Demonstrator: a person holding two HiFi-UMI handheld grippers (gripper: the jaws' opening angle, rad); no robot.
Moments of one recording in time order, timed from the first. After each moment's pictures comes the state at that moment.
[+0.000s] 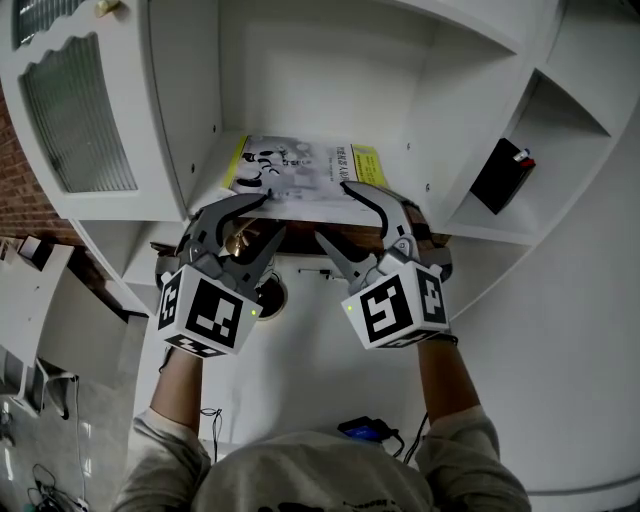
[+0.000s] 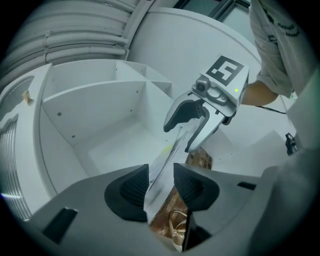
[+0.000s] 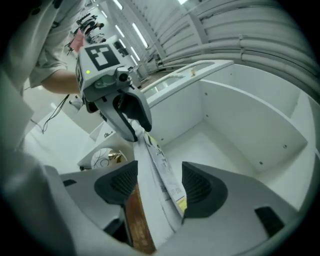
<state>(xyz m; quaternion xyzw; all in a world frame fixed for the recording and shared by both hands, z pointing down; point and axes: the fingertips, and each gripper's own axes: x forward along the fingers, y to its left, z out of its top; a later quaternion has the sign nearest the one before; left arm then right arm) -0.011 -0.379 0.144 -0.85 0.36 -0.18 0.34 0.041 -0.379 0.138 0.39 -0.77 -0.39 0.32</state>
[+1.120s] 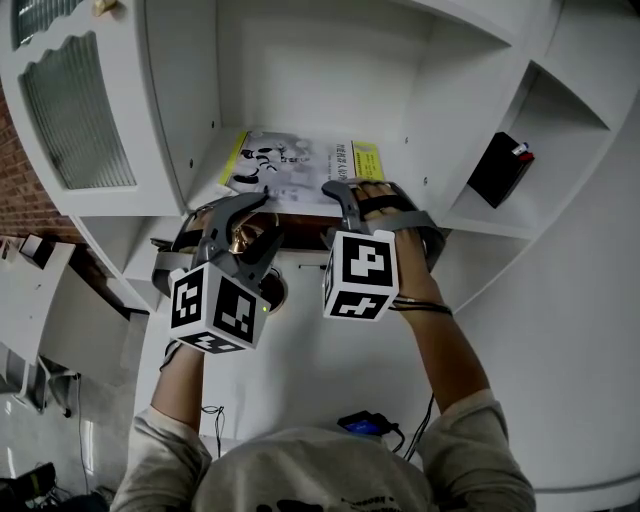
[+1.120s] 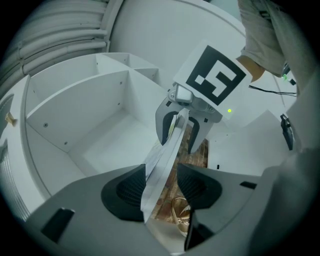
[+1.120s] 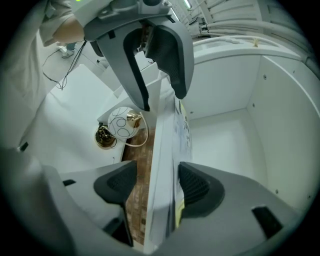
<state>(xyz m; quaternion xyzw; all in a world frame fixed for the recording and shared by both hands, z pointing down) -0.006 -0.383 0.165 -0.81 0.36 -0.28 0.37 0.050 -0.423 0.204 0.31 -0.65 -0.41 0.56</state>
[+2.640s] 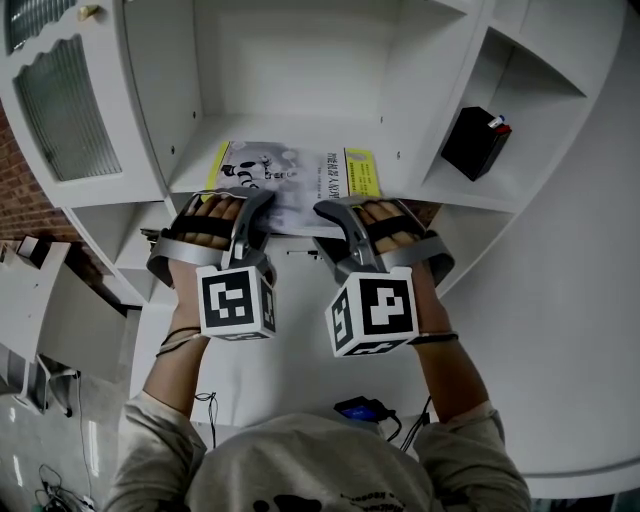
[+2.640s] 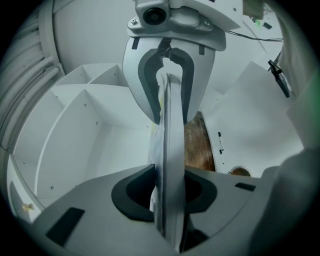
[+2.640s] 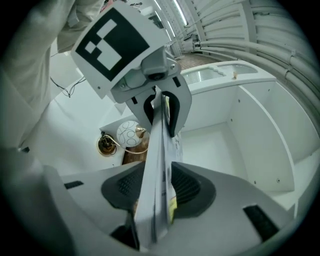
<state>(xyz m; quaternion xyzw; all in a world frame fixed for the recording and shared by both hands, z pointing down) 0.030 -0.365 0.179 -0.66 0.35 -0.42 0.51 0.067 -0.334 0.185 0.33 -0.66 -0.45 0.50</state>
